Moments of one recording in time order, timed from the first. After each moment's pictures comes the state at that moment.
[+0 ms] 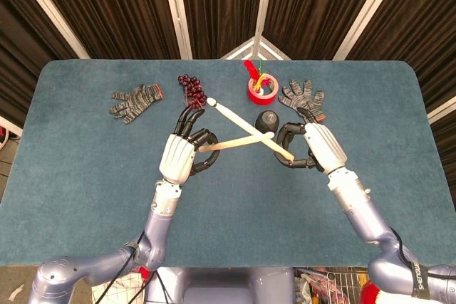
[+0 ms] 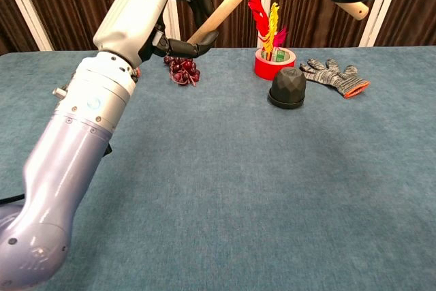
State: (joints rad) left arm -0.82 -2.12 -0.33 -0.94 1.50 1.54 -0.02; right arm 0.61 -1.14 0.36 -1.89 -1.19 1.00 0.26
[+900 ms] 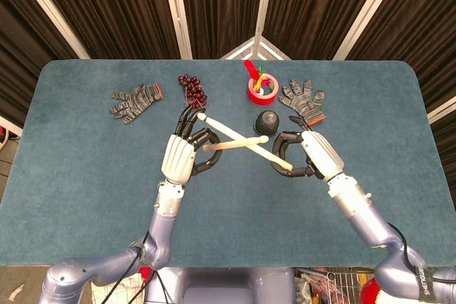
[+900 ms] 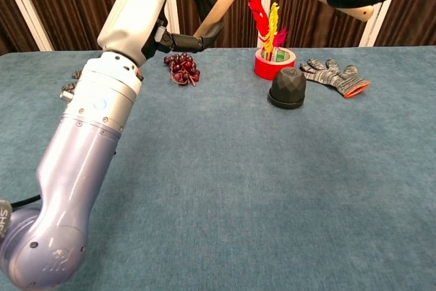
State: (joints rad) left arm -0.84 -2.17 -0.35 -0.87 1.50 1.58 -0.10; right arm 0.60 -1.11 0.32 -1.88 -1.33 0.99 0.45
